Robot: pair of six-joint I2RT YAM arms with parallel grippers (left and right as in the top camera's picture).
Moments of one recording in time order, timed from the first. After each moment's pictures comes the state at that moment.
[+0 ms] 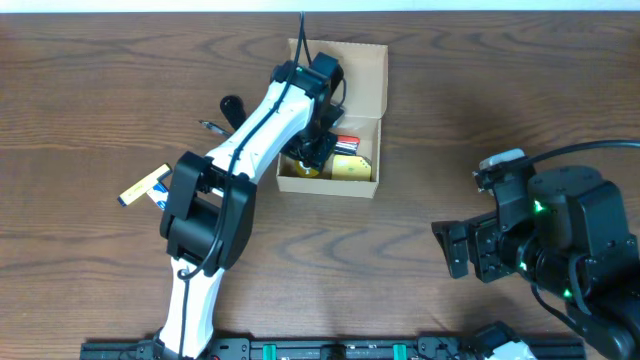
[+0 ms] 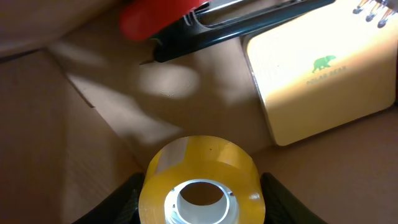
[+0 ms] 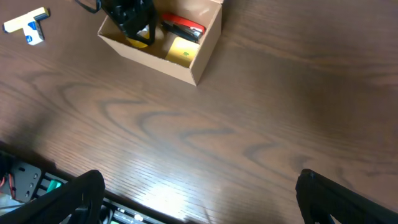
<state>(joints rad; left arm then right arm) -0.51 2.20 1.84 -1.23 0.10 0.05 0.43 0.97 1.51 -1.47 -0.02 0.15</state>
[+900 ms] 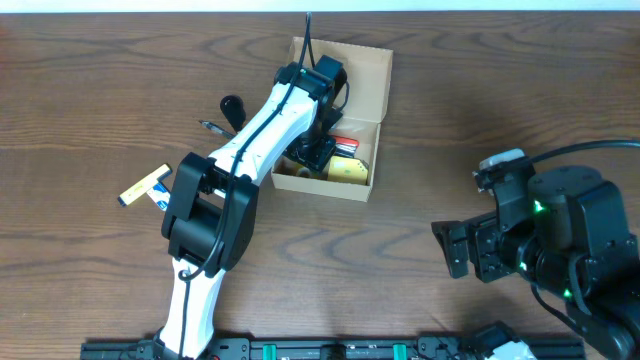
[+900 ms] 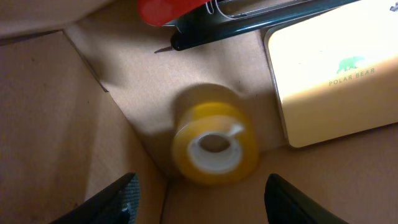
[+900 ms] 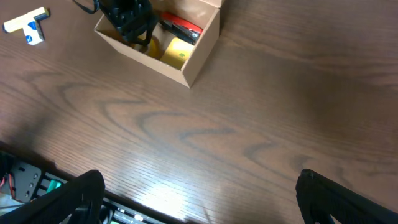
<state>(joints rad) -0.52 2.20 1.84 -1.25 0.00 0.06 0.43 0.97 1.51 -1.47 -0.02 0.15</state>
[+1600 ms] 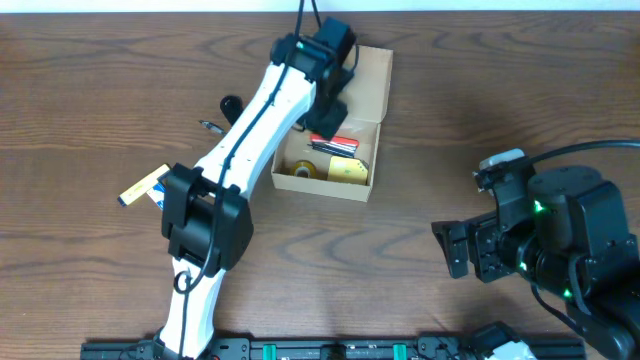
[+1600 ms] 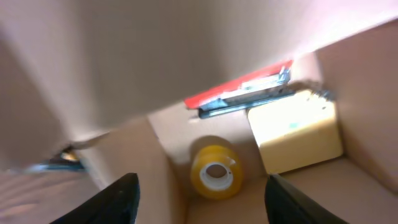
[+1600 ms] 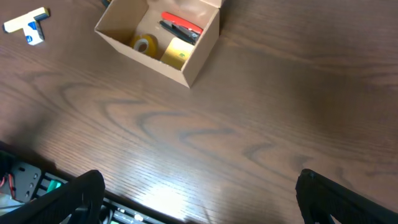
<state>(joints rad) -0.52 2.20 2.16 -1.32 -0.02 0.06 0.43 0.97 1.51 -1.47 -0.02 0.15</state>
